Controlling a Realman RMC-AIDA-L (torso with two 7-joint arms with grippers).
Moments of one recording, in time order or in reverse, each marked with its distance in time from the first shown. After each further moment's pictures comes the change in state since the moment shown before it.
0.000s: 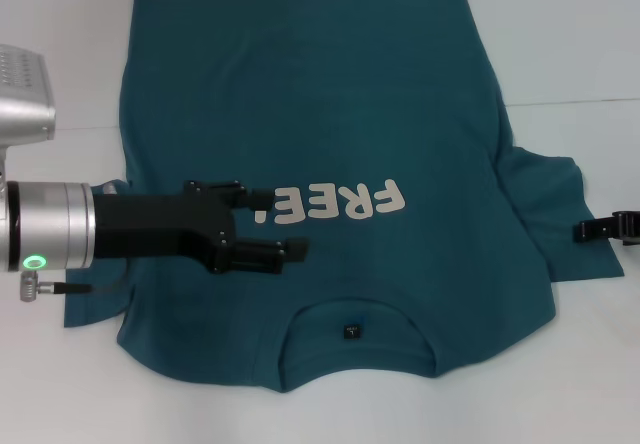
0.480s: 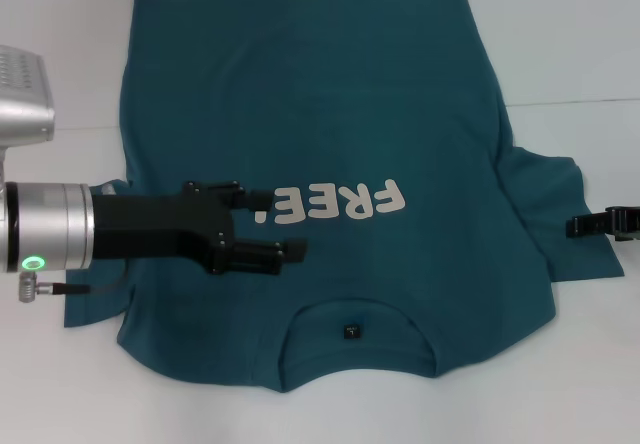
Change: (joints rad) left arm 0.002 0.001 0.000 0.000 0.001 0.000 0.003; right arm 0.006 0.002 -0.005 0.005 0.023 0.001 0.000
